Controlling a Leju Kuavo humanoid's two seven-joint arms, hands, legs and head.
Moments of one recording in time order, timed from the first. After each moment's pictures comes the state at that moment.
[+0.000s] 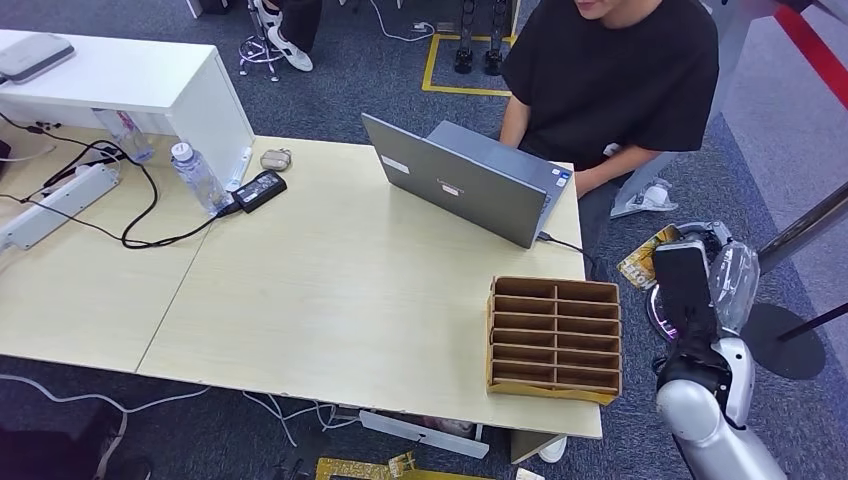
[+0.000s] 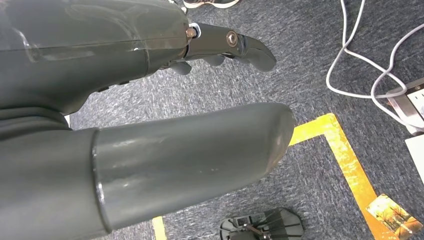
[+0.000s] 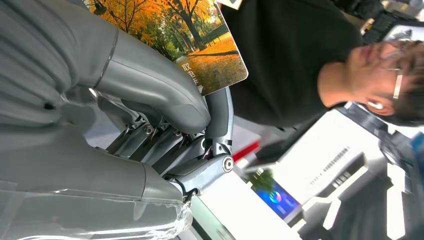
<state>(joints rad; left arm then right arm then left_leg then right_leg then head) -0.18 -0.01 -1.24 -0.25 0.66 0.48 -0.02 -0.38 -0.35 0.51 -1.51 0.44 -0.68 0.29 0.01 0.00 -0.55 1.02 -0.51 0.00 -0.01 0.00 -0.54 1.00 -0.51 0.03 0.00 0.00</state>
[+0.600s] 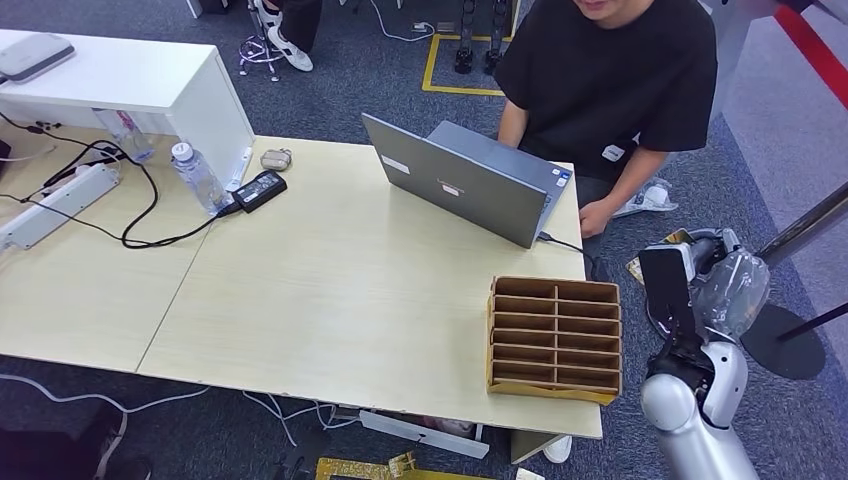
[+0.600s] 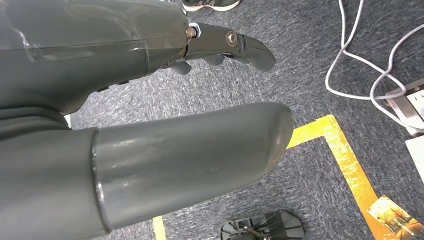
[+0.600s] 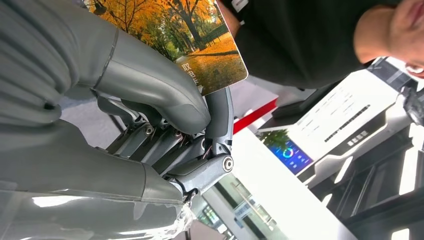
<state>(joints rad) -0.19 -0.01 -1.24 -0.25 0.64 0.47 0.00 -0.35 -0.19 0.32 -1.40 0.73 -0.68 0.28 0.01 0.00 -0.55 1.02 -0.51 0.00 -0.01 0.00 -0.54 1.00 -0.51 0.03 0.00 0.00</state>
